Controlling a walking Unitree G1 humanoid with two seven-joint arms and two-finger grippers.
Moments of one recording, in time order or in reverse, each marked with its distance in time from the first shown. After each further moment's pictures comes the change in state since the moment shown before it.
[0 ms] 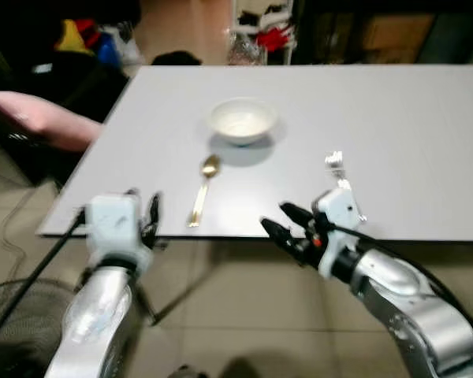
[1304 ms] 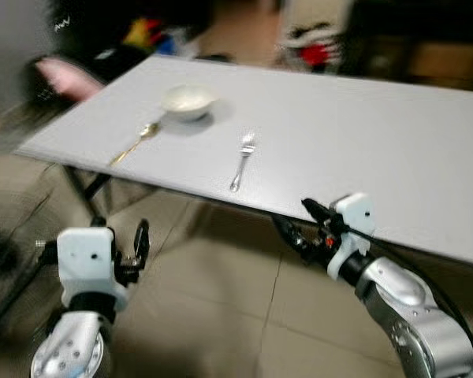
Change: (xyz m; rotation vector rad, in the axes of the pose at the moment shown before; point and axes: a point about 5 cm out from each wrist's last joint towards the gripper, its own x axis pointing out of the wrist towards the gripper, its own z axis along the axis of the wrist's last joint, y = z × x) left arm -0.034 0.014 0.004 0.042 0.039 0.060; right arm -0.007 -0.012 -0.015 0.059 -0.052 -0.124
